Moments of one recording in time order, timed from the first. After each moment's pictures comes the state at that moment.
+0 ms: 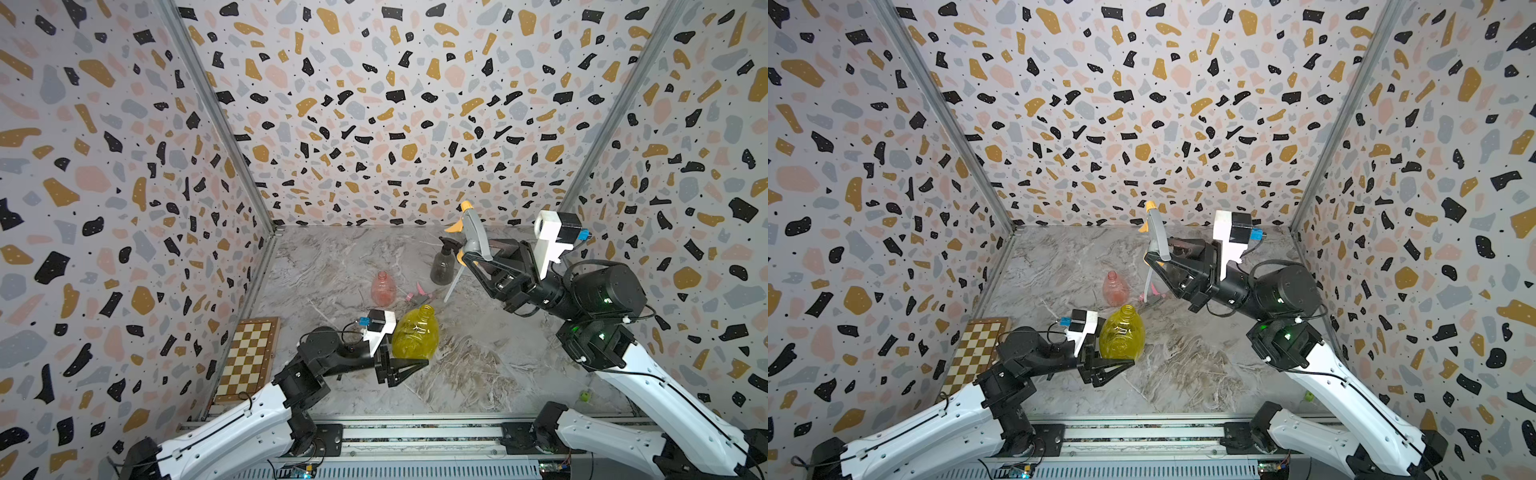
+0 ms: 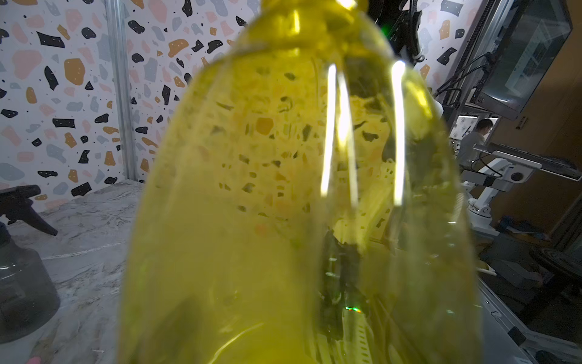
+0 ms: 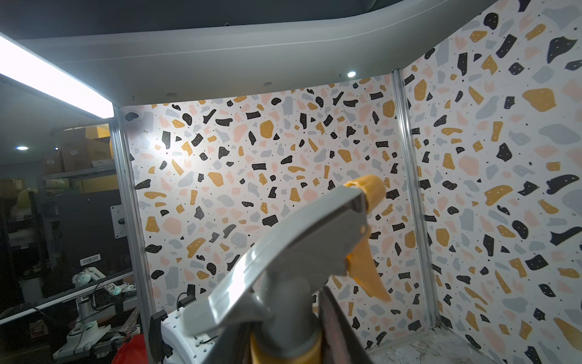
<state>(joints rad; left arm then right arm) -0.88 0.74 0.48 0.35 0.57 -0.25 0.82 0.97 1.23 0.29 -0.52 0.45</state>
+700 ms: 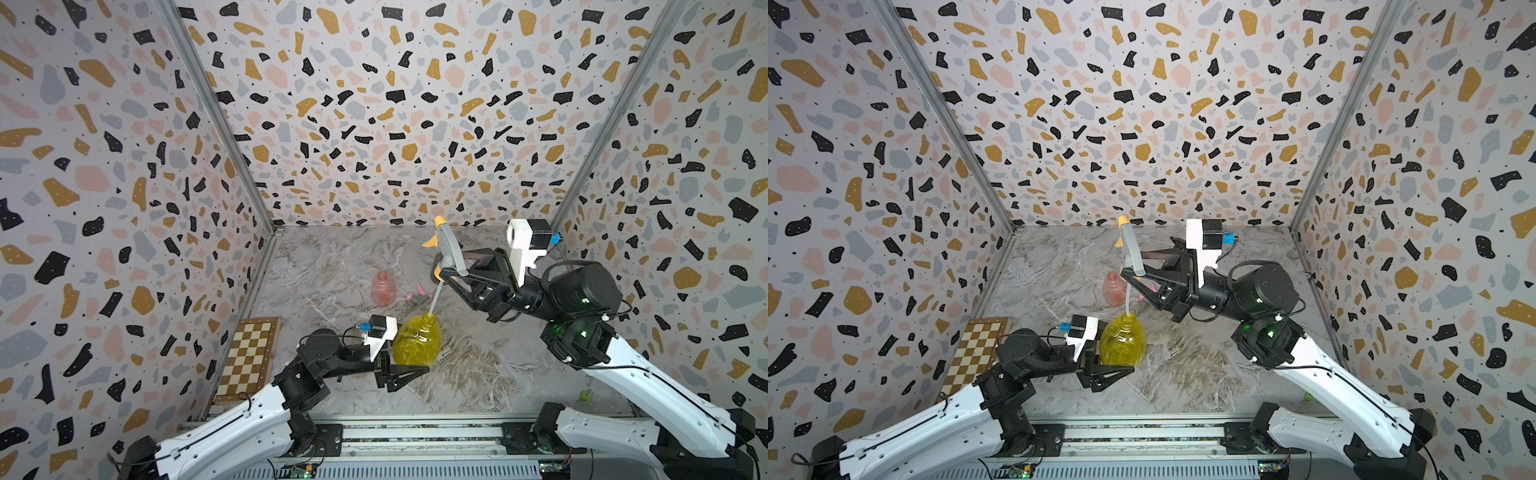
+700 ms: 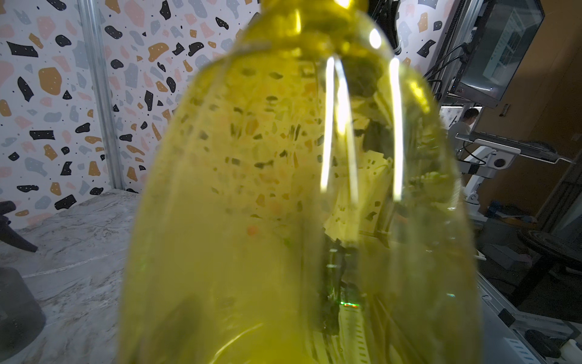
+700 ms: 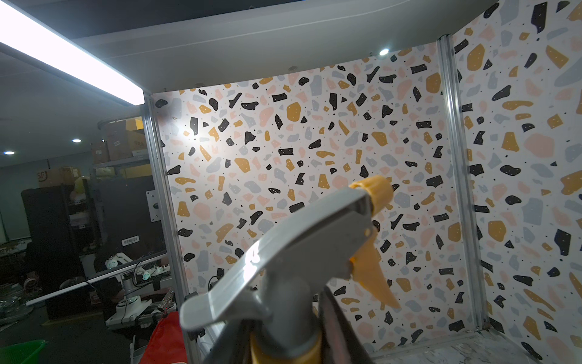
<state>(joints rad) -0.90 0.72 0.48 0.35 0.59 -0.22 0.92 1.03 1.23 0.31 -0.54 0.44</state>
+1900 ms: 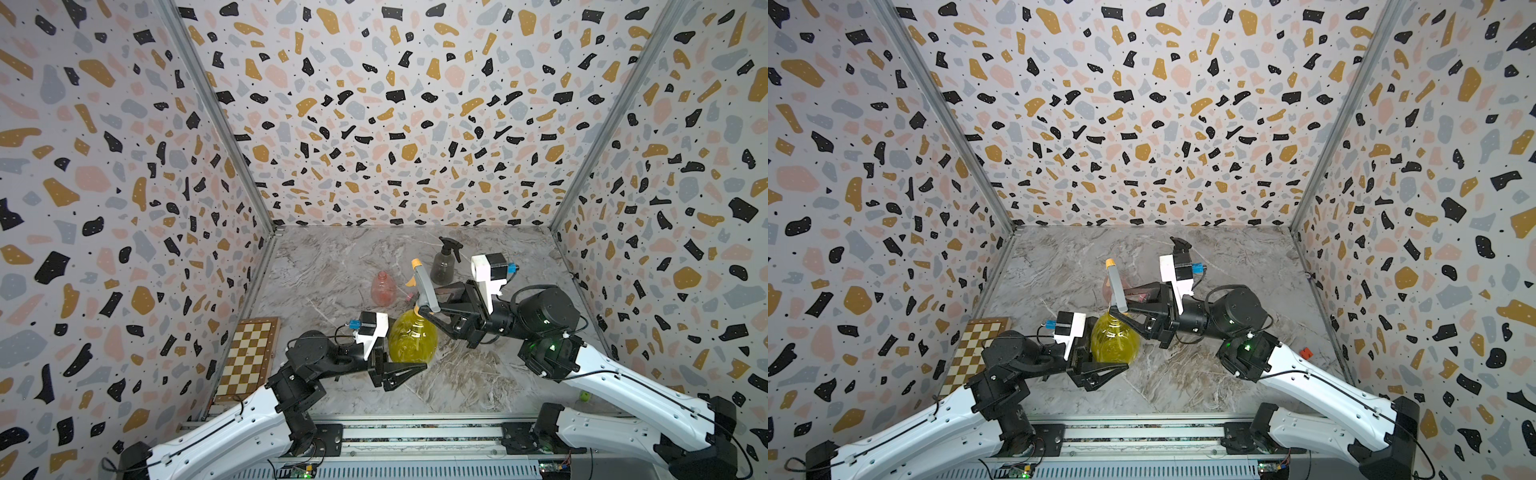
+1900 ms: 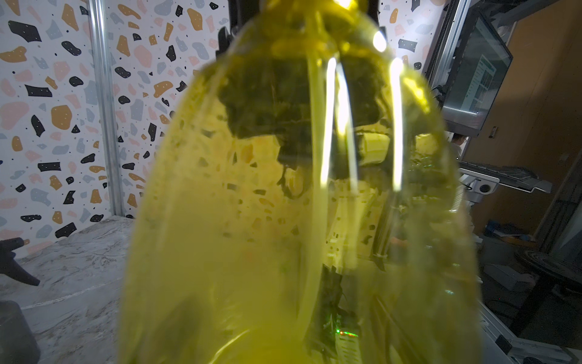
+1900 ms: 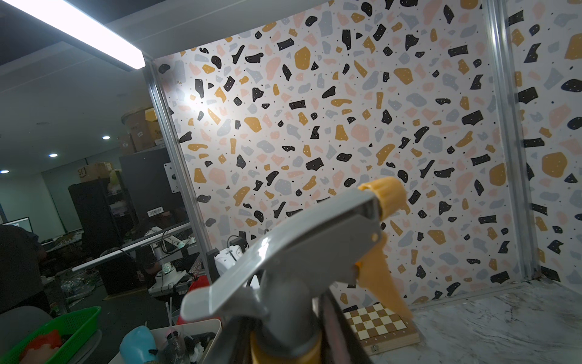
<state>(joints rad) -0.91 0.69 0.52 0.37 0.57 -0.27 1.00 1.01 0.97 0.46 -0.55 0.49</state>
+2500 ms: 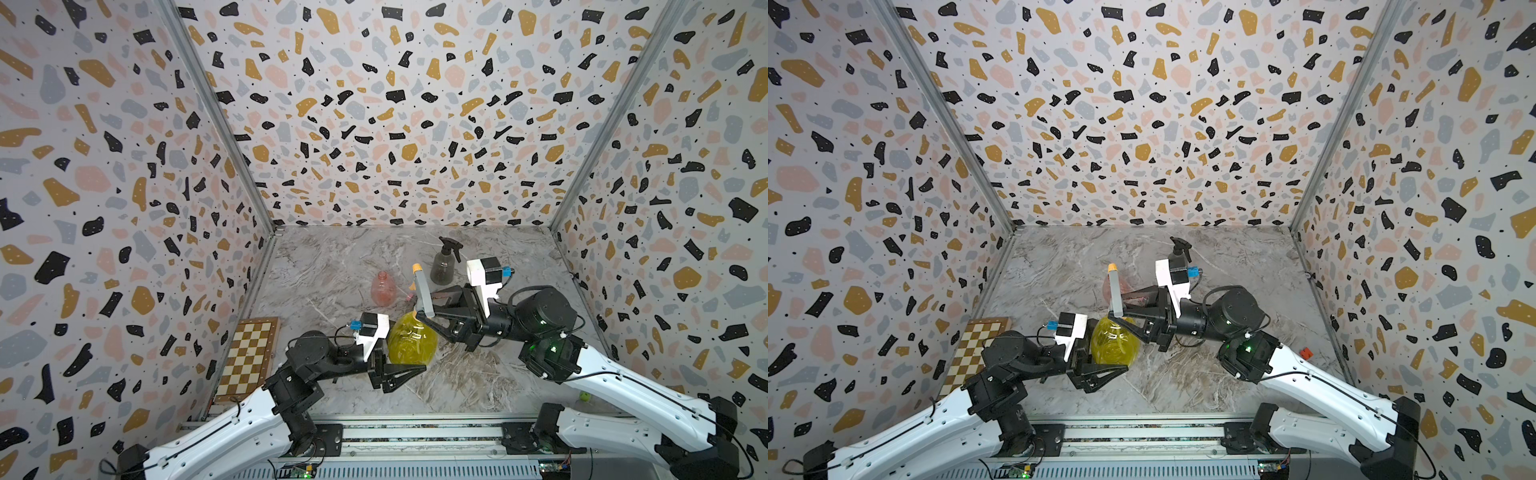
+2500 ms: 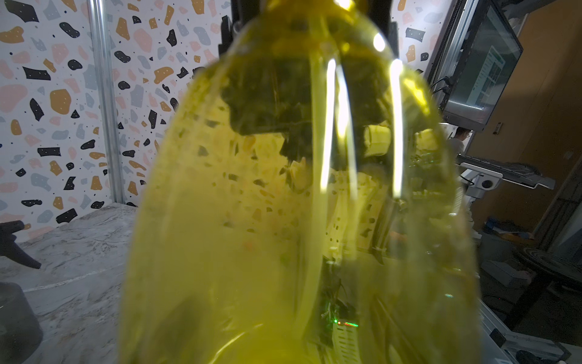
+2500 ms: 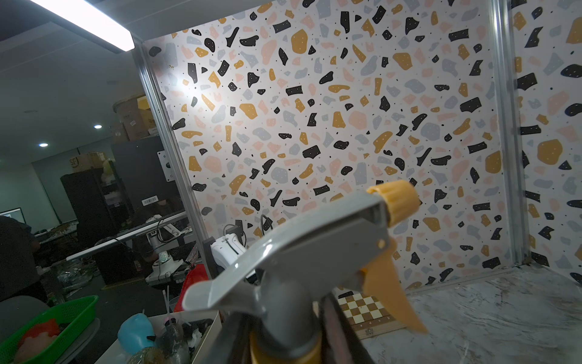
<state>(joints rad) -0.91 0.66 0.54 0.29 0.56 -0.26 1.01 0.99 0.97 0.39 -0.55 0.45</state>
